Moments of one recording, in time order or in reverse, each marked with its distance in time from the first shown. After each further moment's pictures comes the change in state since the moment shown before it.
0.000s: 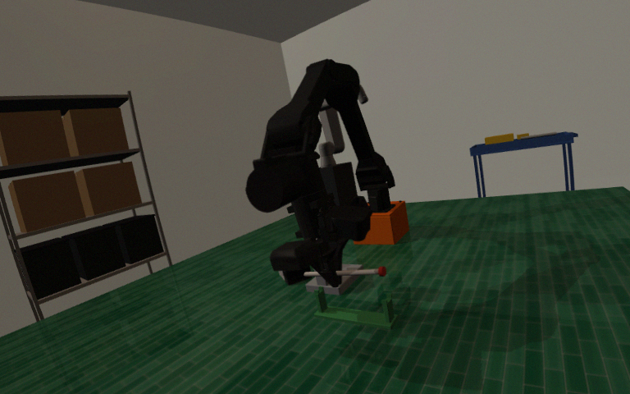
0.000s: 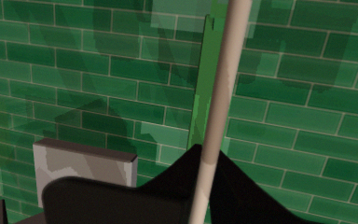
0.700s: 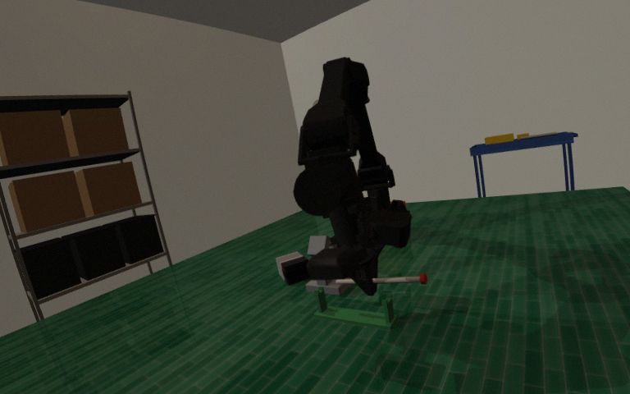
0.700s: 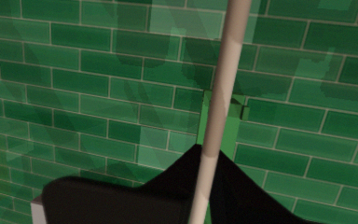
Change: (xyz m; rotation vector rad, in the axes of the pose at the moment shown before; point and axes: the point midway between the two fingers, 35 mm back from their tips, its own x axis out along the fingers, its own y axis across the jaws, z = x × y) arm 0.018 0.008 0.056 0.004 -0.010 -0.004
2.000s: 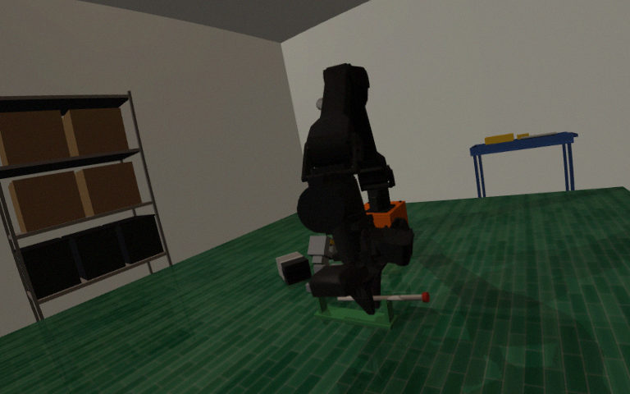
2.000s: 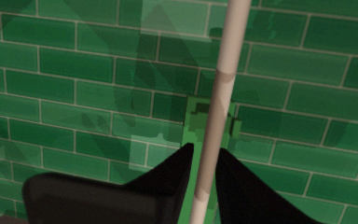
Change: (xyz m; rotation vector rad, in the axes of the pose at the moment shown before) arm 0.025 -0.009 0.000 -0.007 -0.013 -0.042
